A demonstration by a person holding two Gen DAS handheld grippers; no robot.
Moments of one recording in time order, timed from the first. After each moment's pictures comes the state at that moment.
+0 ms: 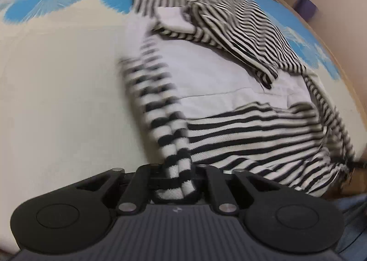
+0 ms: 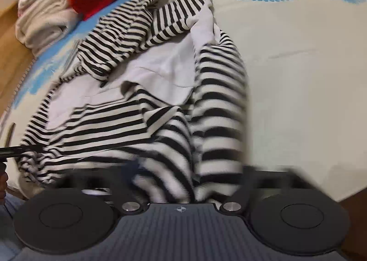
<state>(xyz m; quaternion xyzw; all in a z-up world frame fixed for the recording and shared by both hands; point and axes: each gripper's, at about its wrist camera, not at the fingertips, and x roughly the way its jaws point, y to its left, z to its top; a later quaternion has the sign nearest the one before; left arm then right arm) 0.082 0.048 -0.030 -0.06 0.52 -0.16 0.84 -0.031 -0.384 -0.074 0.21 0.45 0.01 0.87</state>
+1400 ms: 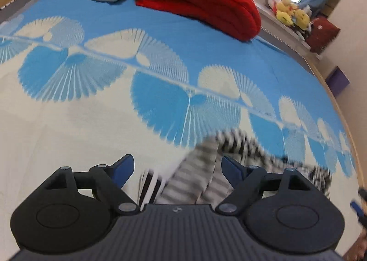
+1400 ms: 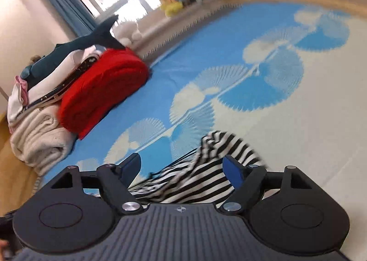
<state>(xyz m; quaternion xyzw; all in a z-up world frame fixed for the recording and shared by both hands) 0.255 0.074 0.051 -0.13 0.45 -0.07 0.88 0.094 -0.418 0.019 0.31 0.24 -0.09 0.92</state>
